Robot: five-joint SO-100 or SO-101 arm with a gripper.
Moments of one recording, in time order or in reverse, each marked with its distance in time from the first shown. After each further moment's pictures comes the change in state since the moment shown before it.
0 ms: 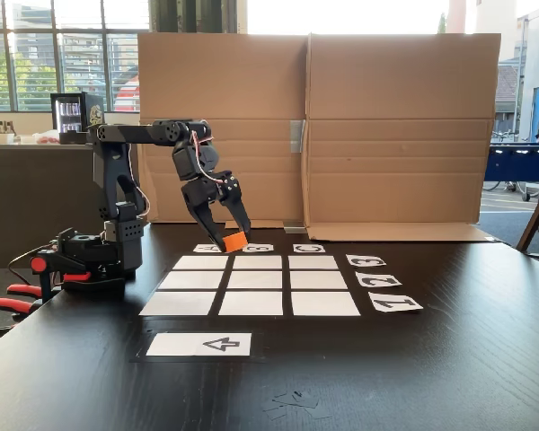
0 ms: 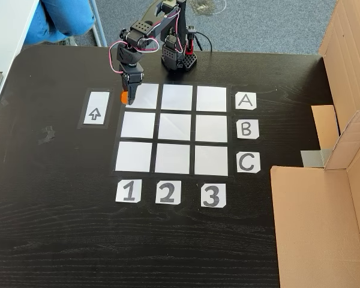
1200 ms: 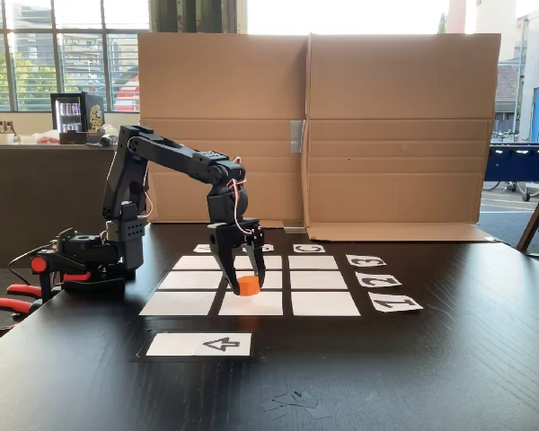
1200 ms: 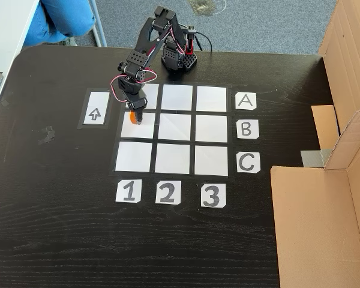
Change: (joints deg) arm -5.2 -24.0 -8.4 -1.8 0.6
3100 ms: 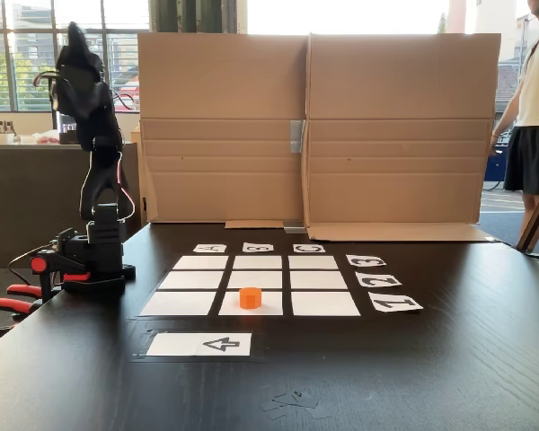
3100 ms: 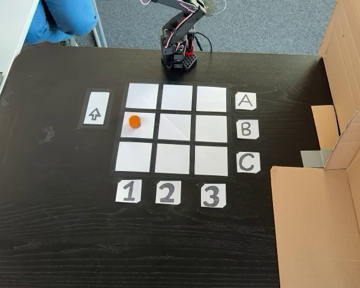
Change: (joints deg) arm 57.7 66.5 20.1 -45.5 47.5
